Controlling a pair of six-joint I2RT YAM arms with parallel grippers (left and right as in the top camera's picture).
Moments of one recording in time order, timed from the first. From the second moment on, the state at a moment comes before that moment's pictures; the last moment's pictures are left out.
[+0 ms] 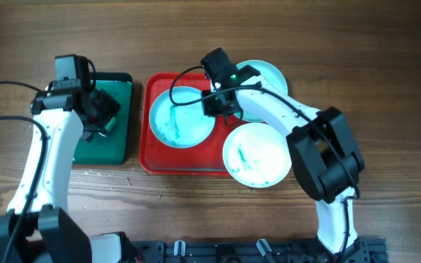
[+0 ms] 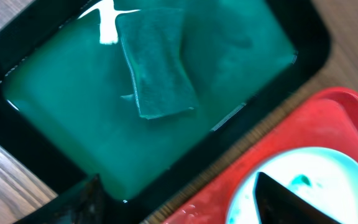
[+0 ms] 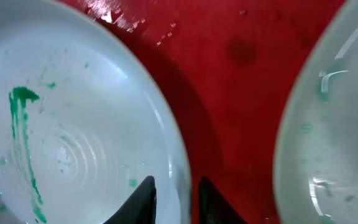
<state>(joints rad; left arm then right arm) 0.11 1.52 1.16 -0.91 -0.08 -0.72 0.59 2.14 1.56 -0.69 -0.13 0.42</state>
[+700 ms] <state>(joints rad) 0.12 1.82 1.17 -0.62 -0.21 -0.82 0.61 2.18 1.57 -0.67 -0.15 0.44</state>
